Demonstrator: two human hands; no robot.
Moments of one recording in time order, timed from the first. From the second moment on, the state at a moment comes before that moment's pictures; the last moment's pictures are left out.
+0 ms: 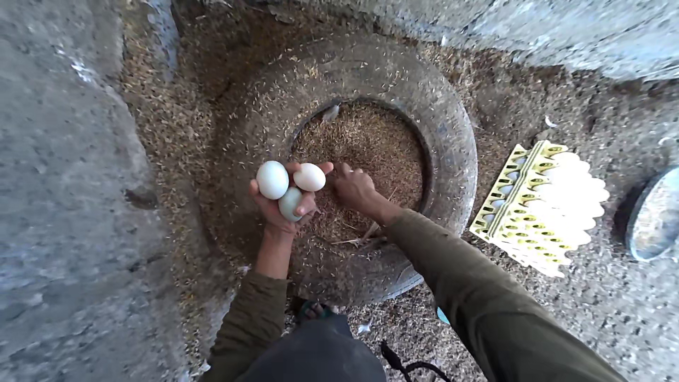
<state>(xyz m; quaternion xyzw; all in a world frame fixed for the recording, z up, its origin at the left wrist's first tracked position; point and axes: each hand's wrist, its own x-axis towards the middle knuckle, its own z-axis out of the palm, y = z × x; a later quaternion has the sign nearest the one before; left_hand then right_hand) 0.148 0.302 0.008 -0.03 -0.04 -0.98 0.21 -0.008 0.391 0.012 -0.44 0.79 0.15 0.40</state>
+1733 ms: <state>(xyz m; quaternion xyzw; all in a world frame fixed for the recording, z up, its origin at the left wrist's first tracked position) -0.068 0.287 0.187 -0.04 -0.72 -0.66 -0.22 -0.267 0.959 0.163 0.00 0.95 -0.23 0.19</state>
